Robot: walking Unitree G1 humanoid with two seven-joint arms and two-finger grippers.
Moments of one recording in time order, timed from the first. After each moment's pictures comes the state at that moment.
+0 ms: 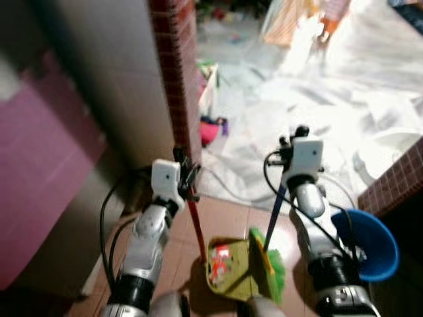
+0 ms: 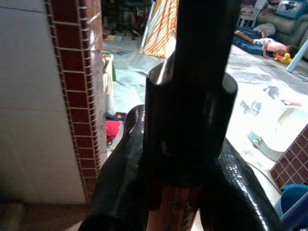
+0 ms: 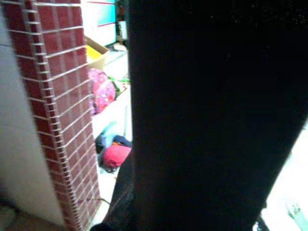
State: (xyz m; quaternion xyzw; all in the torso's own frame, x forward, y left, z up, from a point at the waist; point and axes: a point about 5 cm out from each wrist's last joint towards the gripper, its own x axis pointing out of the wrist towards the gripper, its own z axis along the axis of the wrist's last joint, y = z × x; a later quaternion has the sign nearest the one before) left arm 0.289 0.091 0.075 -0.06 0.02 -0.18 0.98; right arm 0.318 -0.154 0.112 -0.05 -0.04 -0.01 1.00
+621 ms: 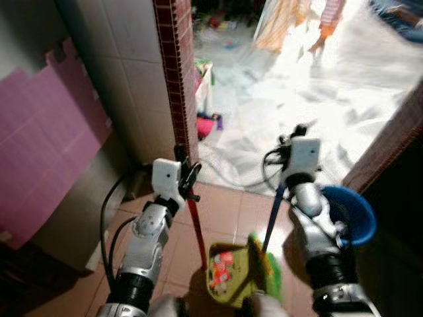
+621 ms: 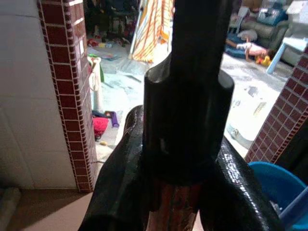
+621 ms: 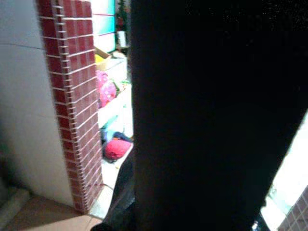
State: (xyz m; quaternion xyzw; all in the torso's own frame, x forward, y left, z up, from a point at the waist) left arm 0.291 0.087 0.077 -0.06 0.02 -0.19 0.98; right arm 0.320 -0.154 0.110 -0.05 -0.03 -0.01 1.00
